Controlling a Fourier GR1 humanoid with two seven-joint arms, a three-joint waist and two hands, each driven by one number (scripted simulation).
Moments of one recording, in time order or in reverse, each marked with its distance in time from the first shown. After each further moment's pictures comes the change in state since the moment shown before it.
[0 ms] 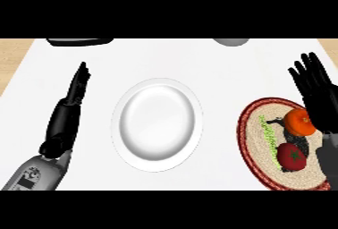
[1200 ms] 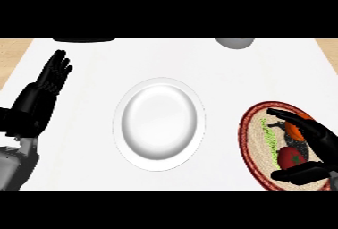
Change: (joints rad) left arm -0.026 0.091 0.170 -0.030 0.194 -0.242 0.197; right arm 0.200 -0.139 0.179 -0.025 0.404 0.280 -0.640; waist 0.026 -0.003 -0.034
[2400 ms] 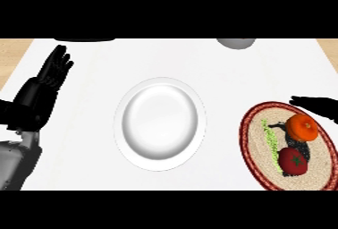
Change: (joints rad) left arm -0.035 -0.046 0.051 0.030 -0.042 -0.051 0.019; right arm -0.133 -0.422 0.070 -0.186 0.438 0.256 0.594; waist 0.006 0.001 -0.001
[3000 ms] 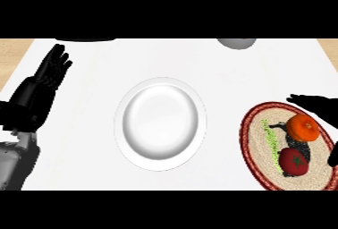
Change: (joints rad) left arm 0.008 -0.035 0.052 -0.033 -0.033 -0.052 0.043; right arm -0.072 0.124 0.037 0.217 0.287 -0.050 -0.011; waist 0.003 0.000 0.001
